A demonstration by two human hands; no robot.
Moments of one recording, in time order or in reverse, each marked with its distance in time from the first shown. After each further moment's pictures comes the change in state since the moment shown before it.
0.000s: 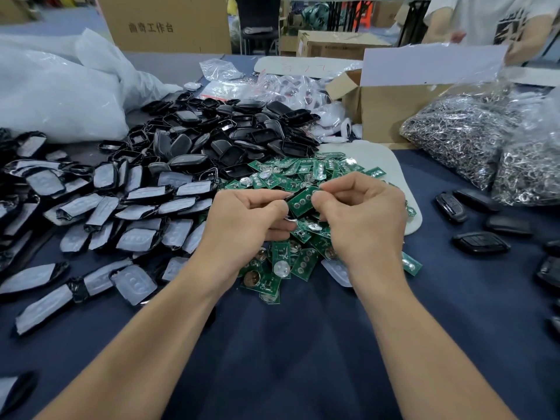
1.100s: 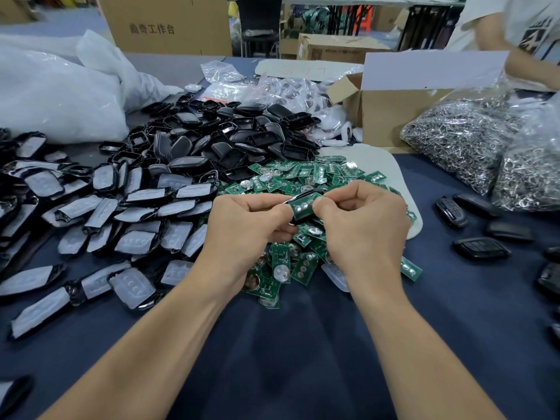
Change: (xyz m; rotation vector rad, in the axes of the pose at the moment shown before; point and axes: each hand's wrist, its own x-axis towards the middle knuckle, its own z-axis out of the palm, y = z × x) left_hand -0.004 0.004 0.007 -0.072 0.076 0.017; right_hand -0.002 -0.002 0.003 -0.171 0.096 -0.035
